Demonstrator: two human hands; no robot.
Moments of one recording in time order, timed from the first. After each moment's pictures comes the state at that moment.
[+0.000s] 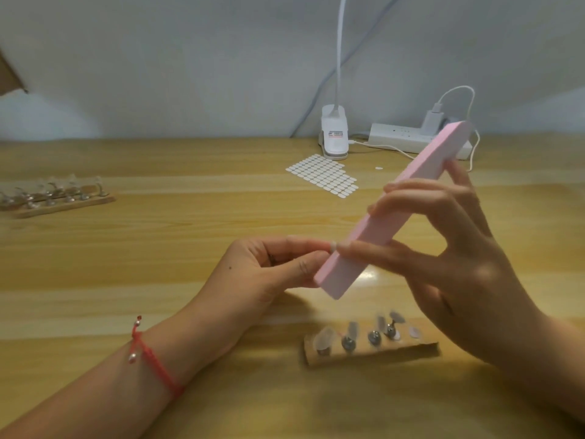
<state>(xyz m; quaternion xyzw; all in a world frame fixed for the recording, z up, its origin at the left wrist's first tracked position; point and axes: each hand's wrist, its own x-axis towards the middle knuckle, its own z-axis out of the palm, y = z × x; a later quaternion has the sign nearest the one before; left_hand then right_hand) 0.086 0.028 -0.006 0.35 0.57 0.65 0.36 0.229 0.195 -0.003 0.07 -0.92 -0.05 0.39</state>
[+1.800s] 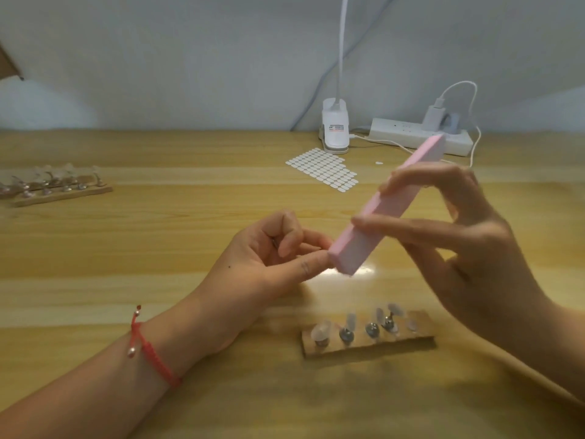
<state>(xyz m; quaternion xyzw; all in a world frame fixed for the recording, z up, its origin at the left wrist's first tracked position) 0.086 0.027 -0.010 0.41 0.51 0.68 0.33 0.229 0.192 0.004 0.05 -0.91 0.10 0.40</state>
